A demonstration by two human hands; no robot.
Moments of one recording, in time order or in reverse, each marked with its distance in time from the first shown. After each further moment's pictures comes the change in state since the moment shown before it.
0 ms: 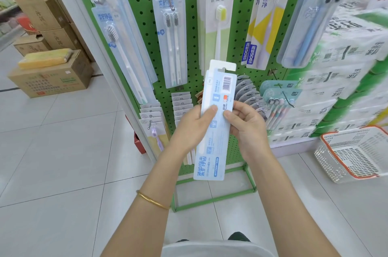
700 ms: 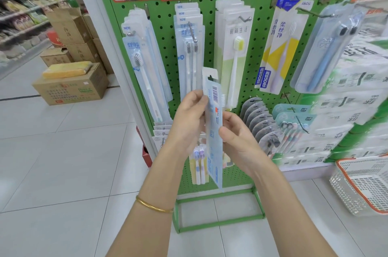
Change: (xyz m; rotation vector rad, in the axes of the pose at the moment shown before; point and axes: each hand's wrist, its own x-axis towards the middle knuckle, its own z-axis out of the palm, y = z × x) left_hand 0.015 0.034 -0.037 -0.591 0.170 0.108; right_hand 0.019 -0.010 0.031 0.024 -0.457 0.072
